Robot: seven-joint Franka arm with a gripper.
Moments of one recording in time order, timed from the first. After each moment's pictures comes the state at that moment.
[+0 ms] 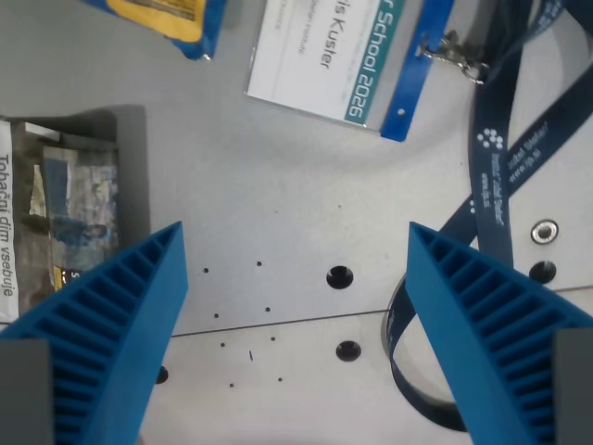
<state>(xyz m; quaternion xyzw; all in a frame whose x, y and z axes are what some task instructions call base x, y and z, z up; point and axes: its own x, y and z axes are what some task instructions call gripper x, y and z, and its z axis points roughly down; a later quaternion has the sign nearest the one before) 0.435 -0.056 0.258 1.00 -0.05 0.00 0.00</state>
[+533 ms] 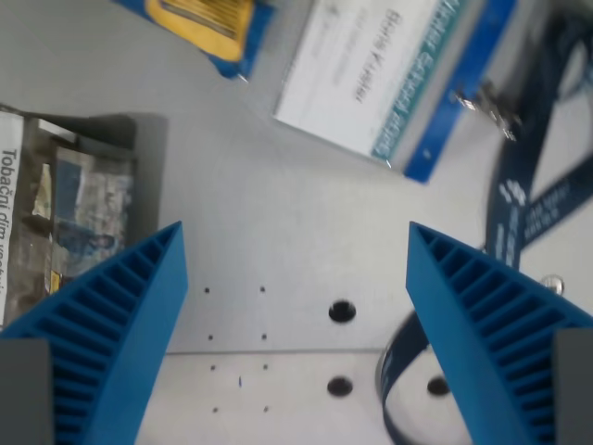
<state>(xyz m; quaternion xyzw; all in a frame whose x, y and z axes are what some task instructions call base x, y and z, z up) 0.449 -0.040 0.242 1.00 0.02 0.00 0.00</state>
